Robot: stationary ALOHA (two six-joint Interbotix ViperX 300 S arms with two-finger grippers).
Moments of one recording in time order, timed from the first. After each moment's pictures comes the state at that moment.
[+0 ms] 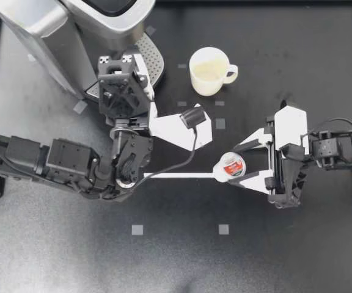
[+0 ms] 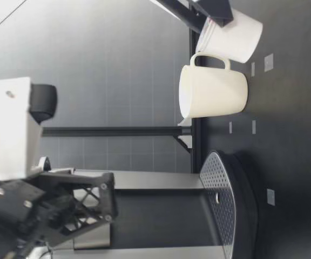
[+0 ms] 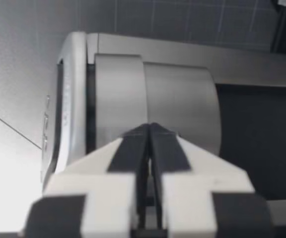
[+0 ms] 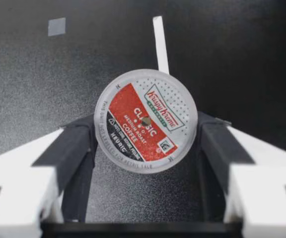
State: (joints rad) left arm -0.17 0.22 0.24 1.38 1.62 -0.57; right arm 0.01 -0.23 1.07 -0.01 -0.28 0.15
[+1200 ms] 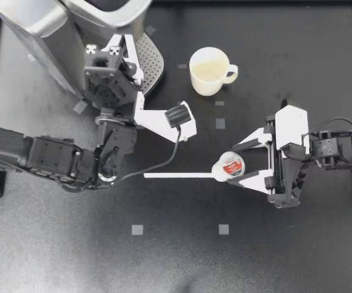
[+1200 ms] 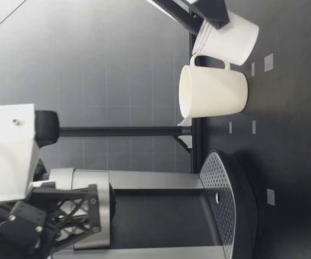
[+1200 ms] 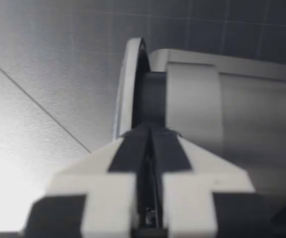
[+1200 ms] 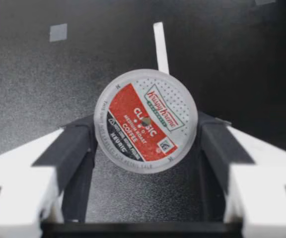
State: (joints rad) left arm -0.14 0.14 0.35 1.62 1.63 -0.56; right arm 0.01 -0.23 1.07 -0.01 -0.29 0.16
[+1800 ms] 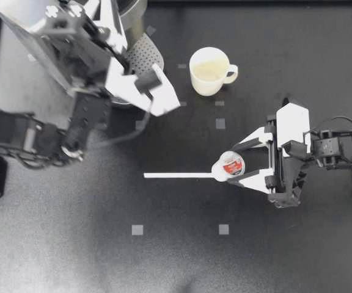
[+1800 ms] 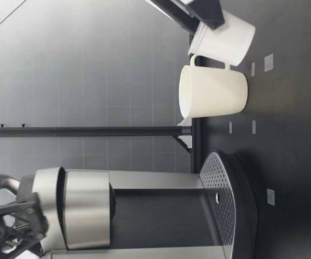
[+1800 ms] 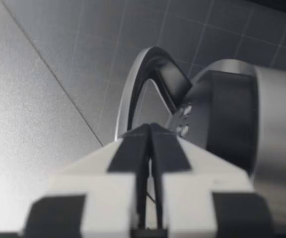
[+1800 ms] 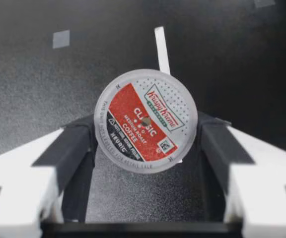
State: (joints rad) left arm -0.08 -0.03 0.37 1.66 1.54 -0.63; right arm 0.01 -0.24 1.07 -0.01 -0.29 0.18
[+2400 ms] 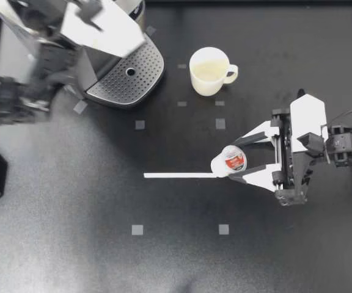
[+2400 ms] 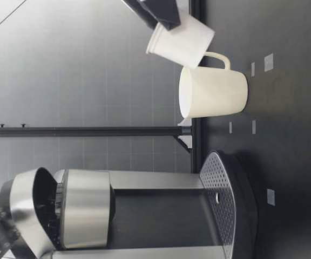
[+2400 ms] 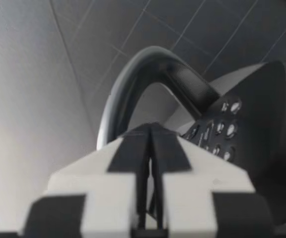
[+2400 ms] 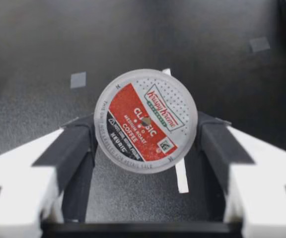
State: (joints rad) left arm 0.04 -0.21 0.41 1.61 1.40 -0.84; right arm 0.01 -0.32 1.08 0.00 -0.33 0.19
